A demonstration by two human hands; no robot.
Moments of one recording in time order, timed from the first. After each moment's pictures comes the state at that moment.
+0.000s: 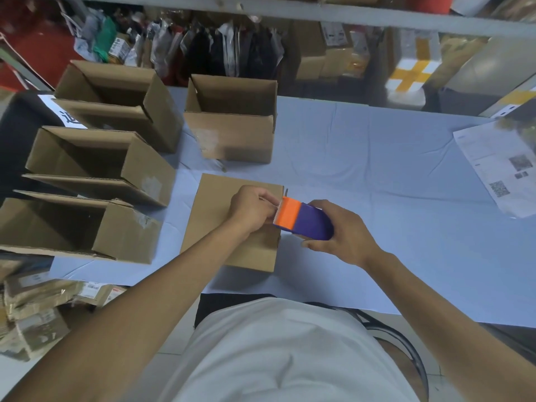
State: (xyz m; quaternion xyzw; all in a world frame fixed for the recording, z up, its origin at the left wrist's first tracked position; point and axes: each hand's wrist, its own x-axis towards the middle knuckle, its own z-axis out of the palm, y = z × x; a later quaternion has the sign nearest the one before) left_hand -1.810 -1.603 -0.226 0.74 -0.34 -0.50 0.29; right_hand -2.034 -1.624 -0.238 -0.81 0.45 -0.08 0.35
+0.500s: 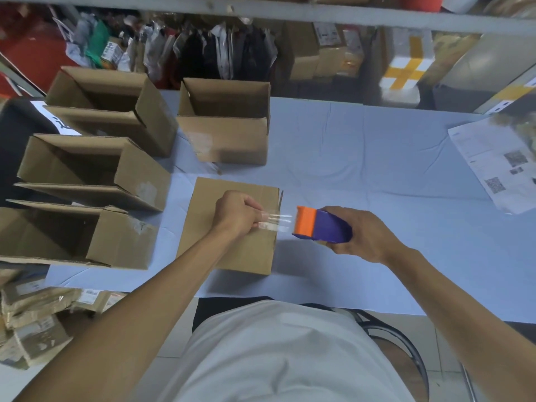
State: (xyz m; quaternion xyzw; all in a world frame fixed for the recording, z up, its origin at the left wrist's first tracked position) left_hand -1.795 -1.597 -0.224 0.78 -0.30 -0.47 0.28; right_hand -2.077 -1.642 -0.237 -0.83 0.44 -0.02 0.35
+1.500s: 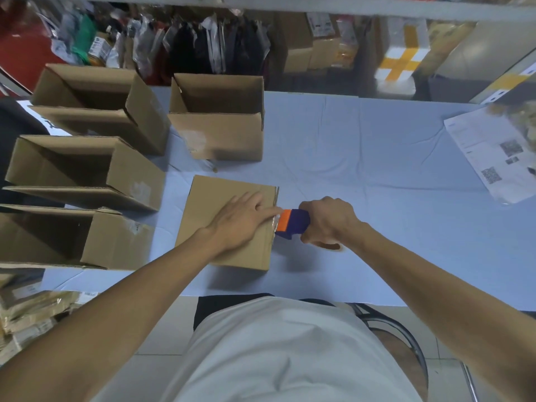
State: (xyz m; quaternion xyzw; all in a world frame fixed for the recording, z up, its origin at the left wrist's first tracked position) left_hand -1.780 -1.593 -0.259 0.55 -0.81 -0.21 0.01; right_hand -2.001 -1.655 -0.242 -0.81 0.50 0.21 0.22
